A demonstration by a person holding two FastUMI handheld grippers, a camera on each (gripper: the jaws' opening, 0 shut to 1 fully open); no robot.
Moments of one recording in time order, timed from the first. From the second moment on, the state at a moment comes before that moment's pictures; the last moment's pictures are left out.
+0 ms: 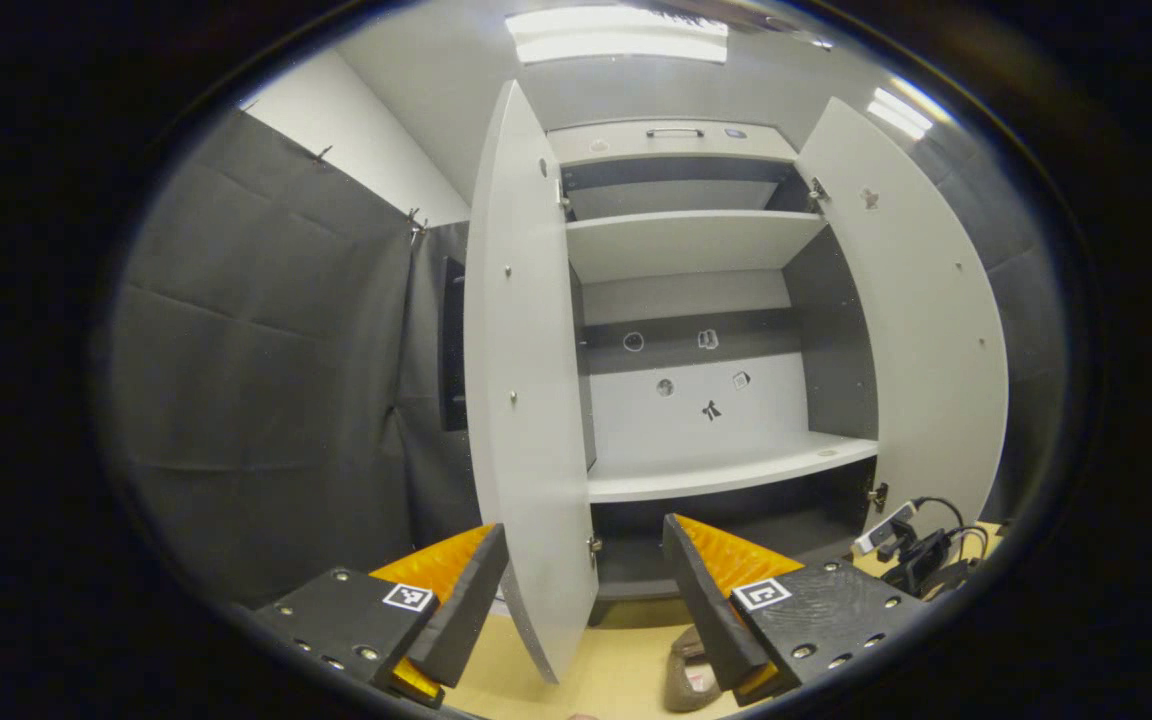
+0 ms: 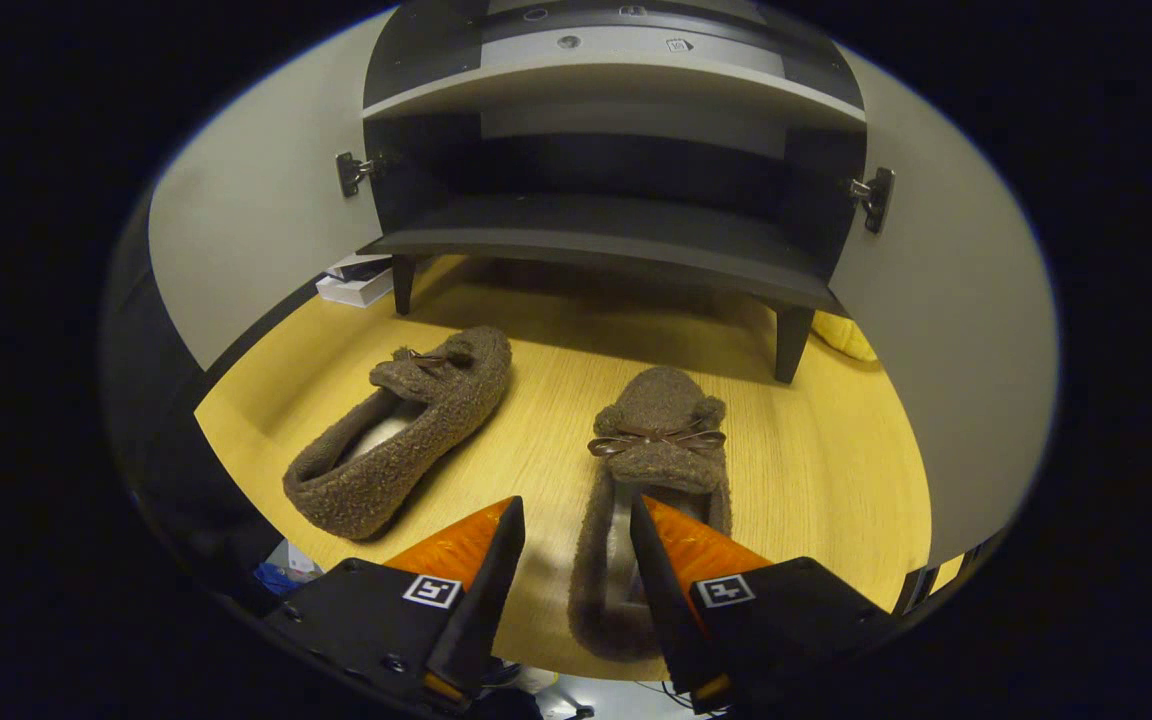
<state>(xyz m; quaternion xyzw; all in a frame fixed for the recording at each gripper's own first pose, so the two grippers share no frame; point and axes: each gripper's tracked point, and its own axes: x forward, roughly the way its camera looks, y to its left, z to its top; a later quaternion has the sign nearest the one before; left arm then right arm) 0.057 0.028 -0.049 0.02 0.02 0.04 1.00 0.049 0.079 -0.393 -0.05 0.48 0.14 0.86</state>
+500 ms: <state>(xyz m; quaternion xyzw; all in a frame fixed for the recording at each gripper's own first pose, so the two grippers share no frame) 0.049 0.021 -0.048 0.02 0.02 0.04 1.00 0.057 0.067 -0.418 -0.07 0.51 0.10 0.85</state>
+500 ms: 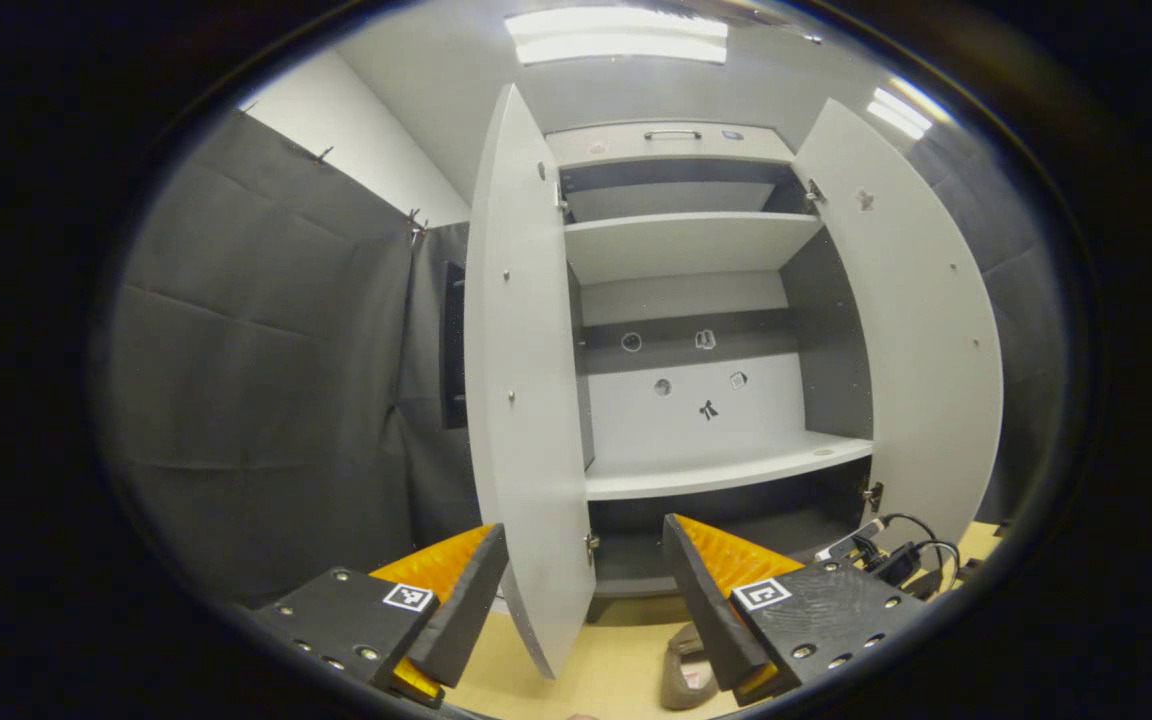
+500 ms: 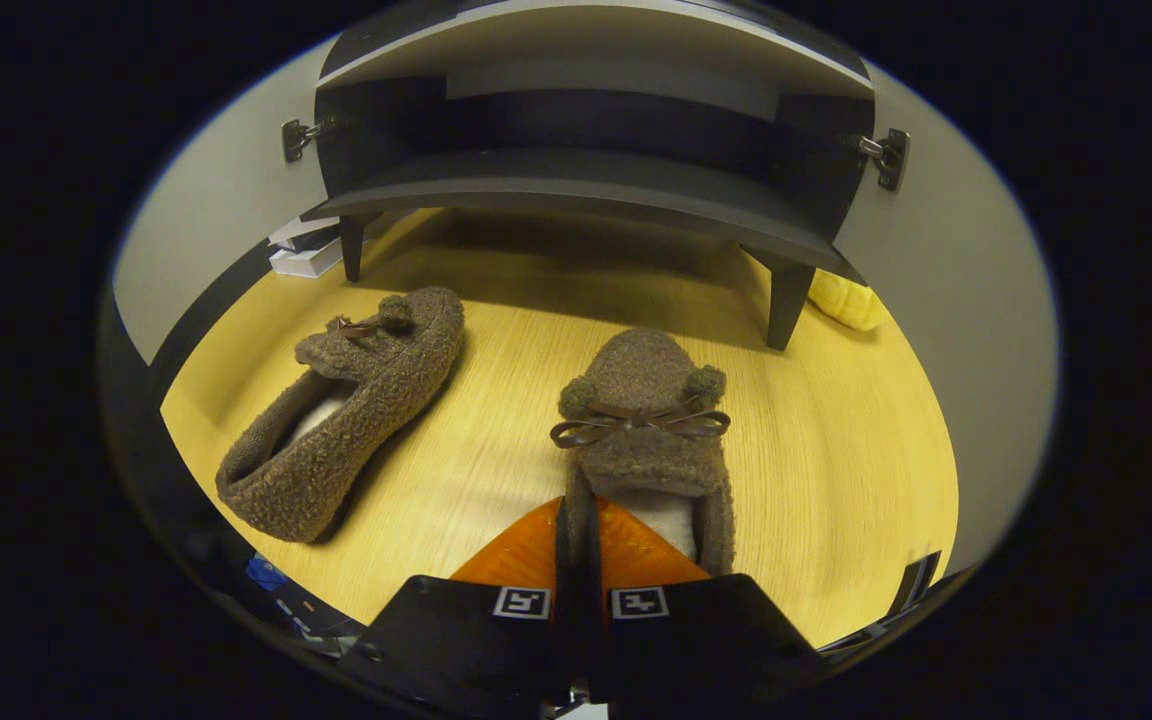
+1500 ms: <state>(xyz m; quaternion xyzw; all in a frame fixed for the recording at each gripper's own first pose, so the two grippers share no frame) 0.061 -0.028 -0.044 0.01 0.01 -0.01 1.00 0.117 0.064 -0.224 0.01 0.35 0.12 0.93</state>
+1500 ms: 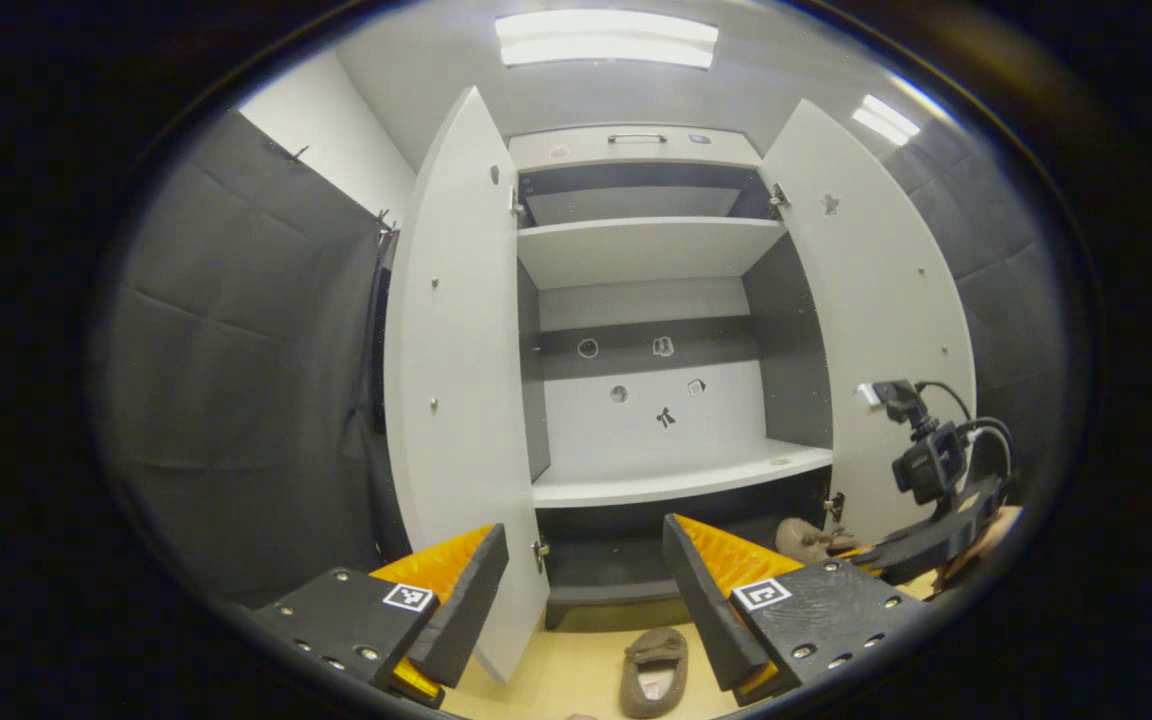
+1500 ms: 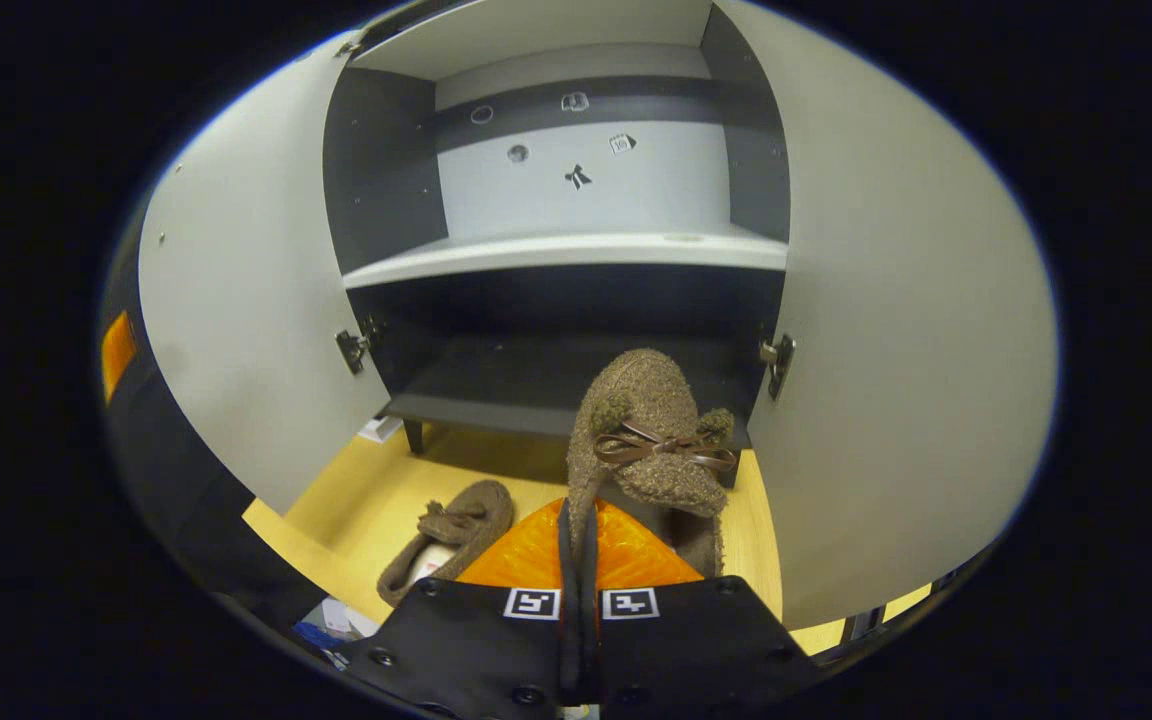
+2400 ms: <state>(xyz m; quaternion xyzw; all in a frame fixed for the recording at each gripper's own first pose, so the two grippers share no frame) 0.096 -0.037 -0.058 0.00 0.01 -0.04 1.00 0.271 0.085 -0.072 -0.04 0.20 0.12 0.97</state>
